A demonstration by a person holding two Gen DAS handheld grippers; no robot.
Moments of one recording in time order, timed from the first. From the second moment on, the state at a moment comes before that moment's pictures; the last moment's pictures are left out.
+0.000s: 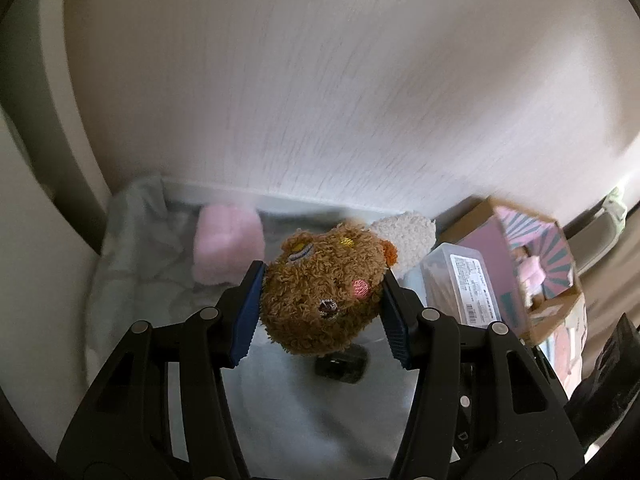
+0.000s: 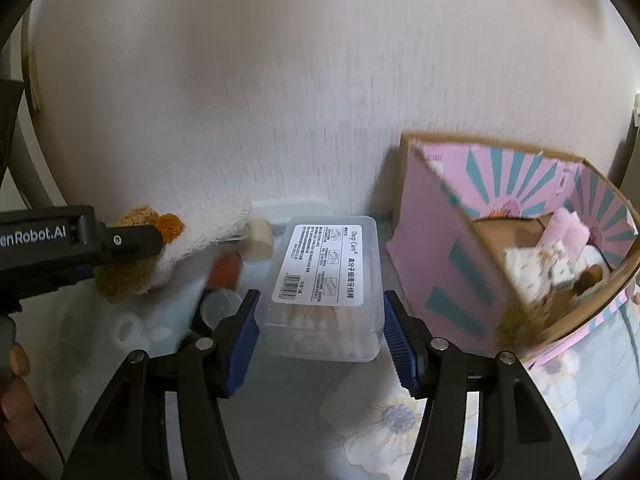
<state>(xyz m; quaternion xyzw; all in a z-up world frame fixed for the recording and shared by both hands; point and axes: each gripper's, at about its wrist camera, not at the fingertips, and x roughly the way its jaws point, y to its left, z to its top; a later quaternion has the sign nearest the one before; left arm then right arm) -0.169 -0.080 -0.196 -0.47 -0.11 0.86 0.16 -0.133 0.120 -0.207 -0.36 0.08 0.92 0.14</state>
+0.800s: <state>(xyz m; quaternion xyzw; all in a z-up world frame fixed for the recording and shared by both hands) -0.135 0.076 -0.072 -0.39 -0.09 0.89 0.22 -0.085 0.248 -0.063 -0.28 0.06 0.96 0.06</state>
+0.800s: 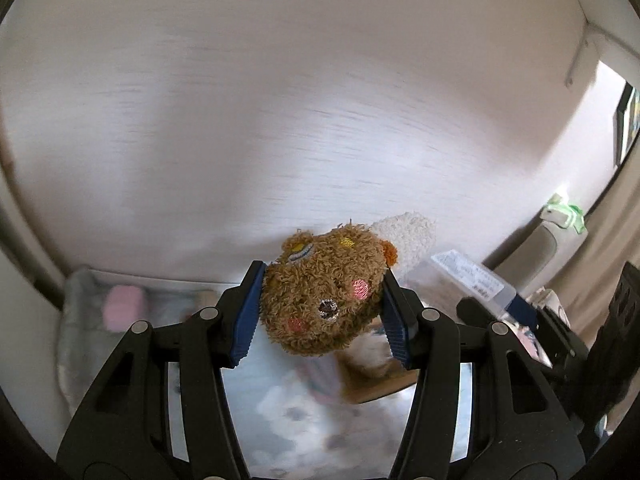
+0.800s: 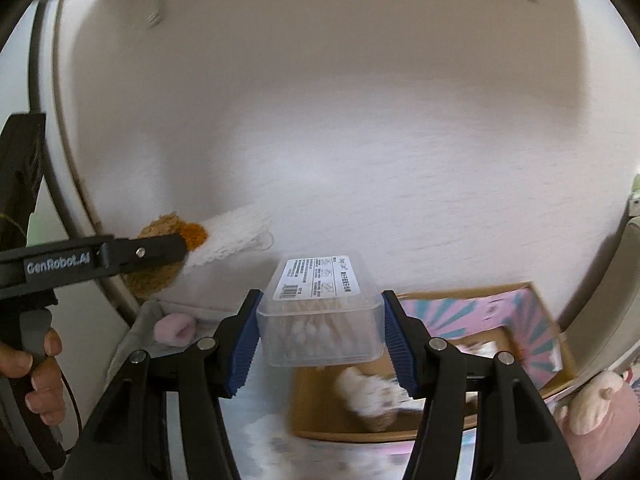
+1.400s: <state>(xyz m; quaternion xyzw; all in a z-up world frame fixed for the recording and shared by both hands) -0.132 0.194 -0.125 -0.44 -0.02 0.87 0.23 -0.080 0.404 -0.098 -0.35 0.06 0.93 0.05</state>
